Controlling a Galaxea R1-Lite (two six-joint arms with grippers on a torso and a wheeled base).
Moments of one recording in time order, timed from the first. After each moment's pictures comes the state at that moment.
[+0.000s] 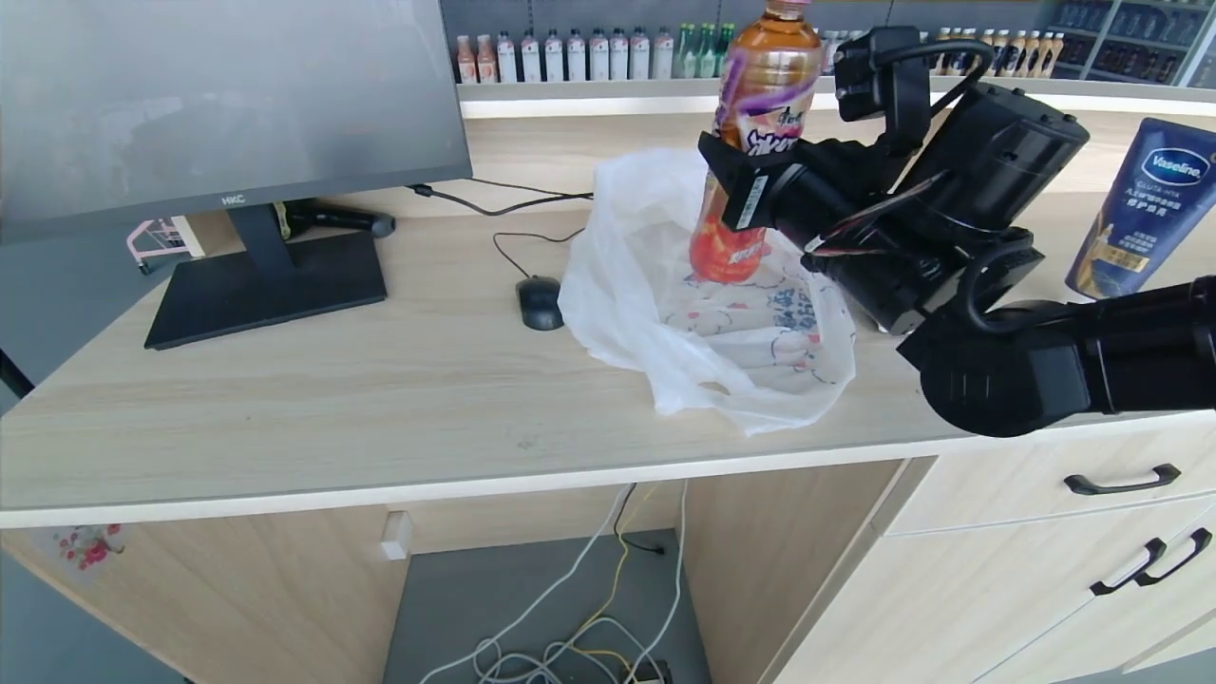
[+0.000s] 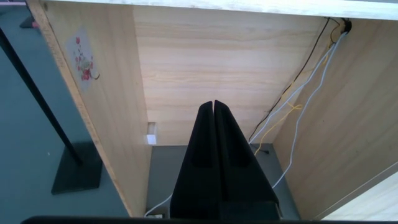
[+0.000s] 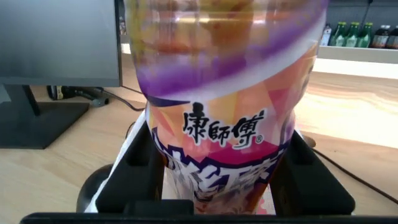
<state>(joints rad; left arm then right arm) 0.00 0.00 0.00 0.00 0.00 0.00 0.53 1.94 -1.36 -1.00 -0.04 -0.11</state>
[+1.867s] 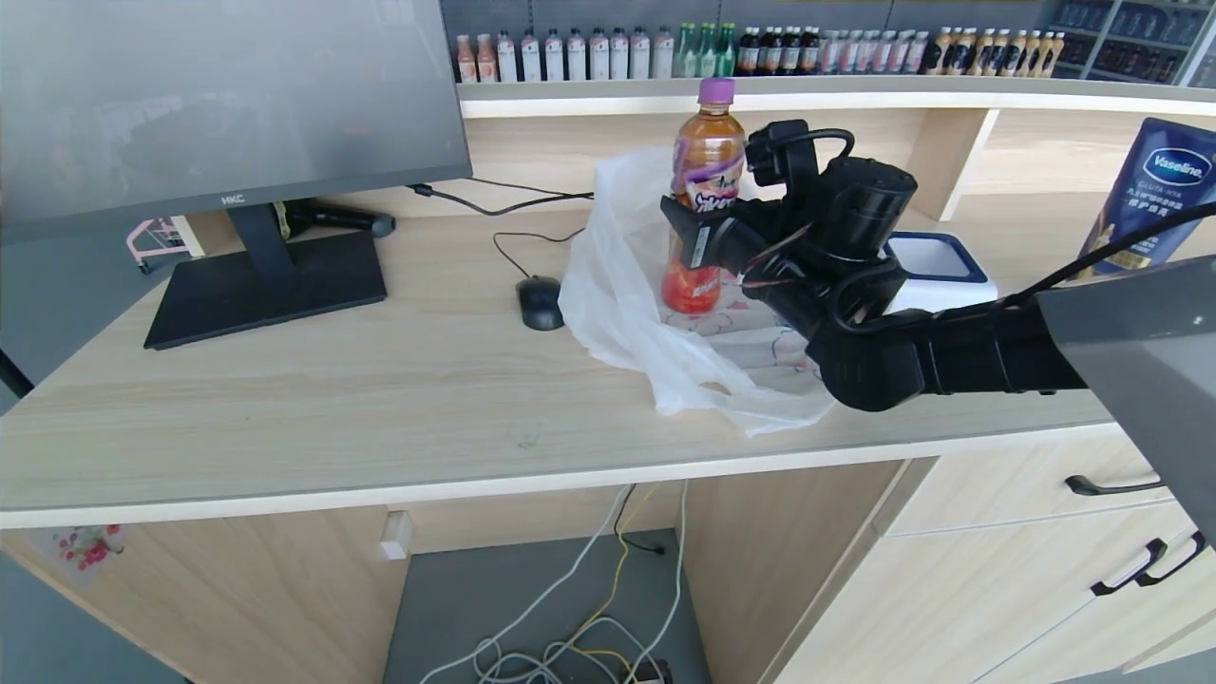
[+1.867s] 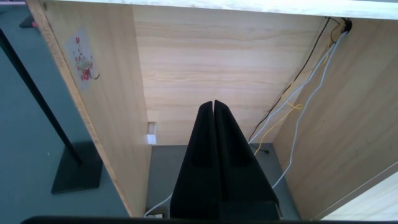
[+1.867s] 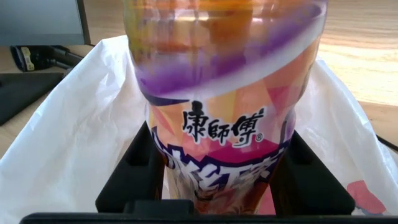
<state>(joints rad) 0.00 0.00 0.00 0.00 0.00 0.00 0.48 2.19 -1.61 -0.87 0.00 -0.05</state>
